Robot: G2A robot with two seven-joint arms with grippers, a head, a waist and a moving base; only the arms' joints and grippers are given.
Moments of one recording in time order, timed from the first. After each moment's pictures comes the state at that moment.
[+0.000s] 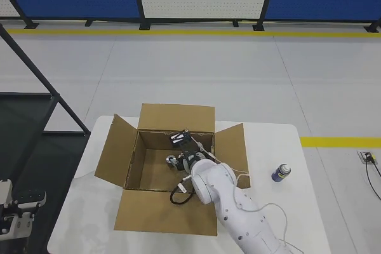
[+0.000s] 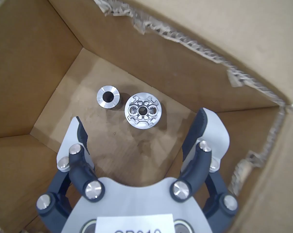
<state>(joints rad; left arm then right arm) 1.83 -1.37 -2.05 -2.28 -0.22 -0.07 -0.04 -0.70 -1.65 0.98 -1.31 -1.44 0.13 0.82</state>
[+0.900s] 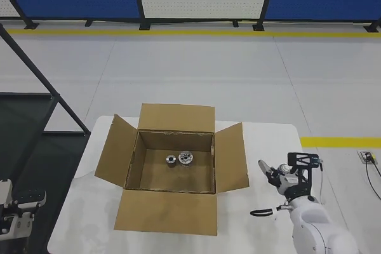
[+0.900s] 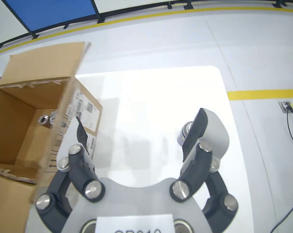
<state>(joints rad) 1.83 -1.37 -2.05 -2.28 -0.22 -0.07 -0.04 -1.35 -1.54 1.62 -2.04 -1.37 0.05 0.66</state>
